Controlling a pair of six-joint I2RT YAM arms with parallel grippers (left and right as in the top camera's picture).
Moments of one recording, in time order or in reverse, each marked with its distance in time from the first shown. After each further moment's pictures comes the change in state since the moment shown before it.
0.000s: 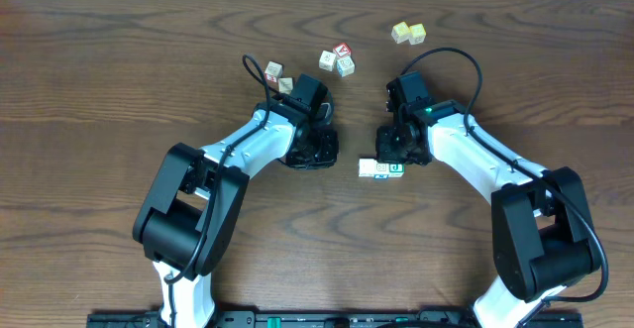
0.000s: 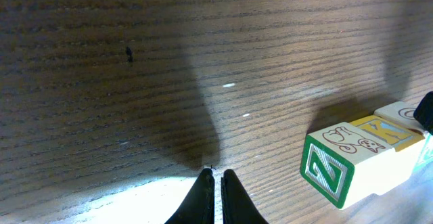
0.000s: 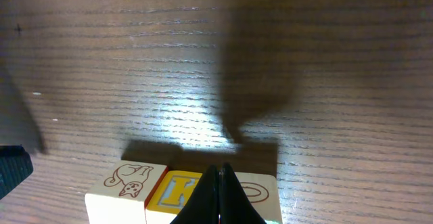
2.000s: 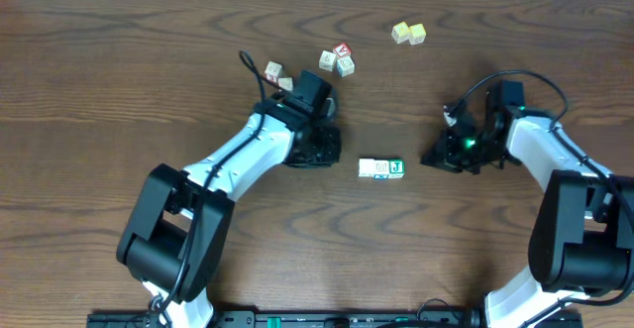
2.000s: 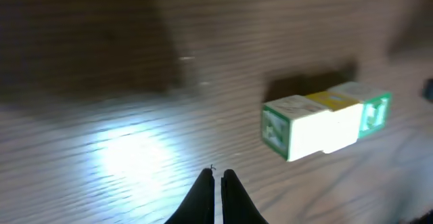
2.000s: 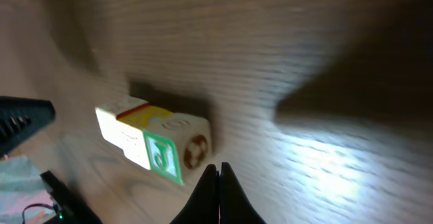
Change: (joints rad) left arm -0.043 -0.114 0.000 -0.052 -0.048 -0.004; right arm -0.428 -0.018 -0.105 -0.057 -0.547 -0.336
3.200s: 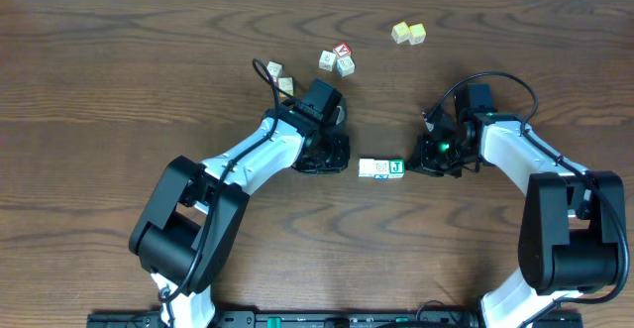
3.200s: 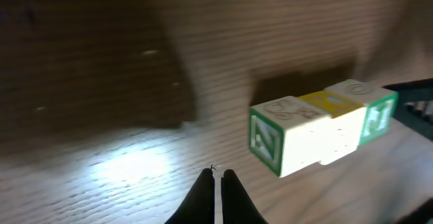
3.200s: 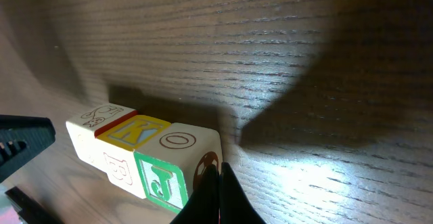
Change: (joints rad) left arm -0.027 0.054 -0.016 0.064 0.046 -0.049; right arm 0.128 0.000 -0.029 0.066 0.121 0.137
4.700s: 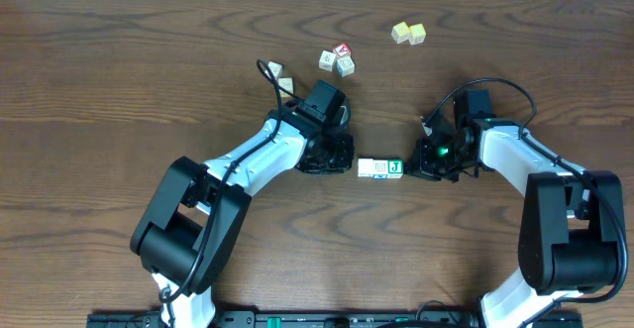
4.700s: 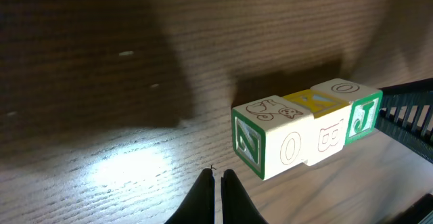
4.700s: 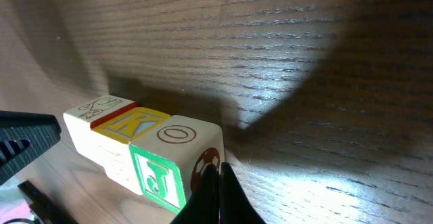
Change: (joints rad) left arm -0.014 0.001 0.000 0.021 0.010 -0.003; right arm 0.000 0.000 -0.041 0.039 -0.043 0.011
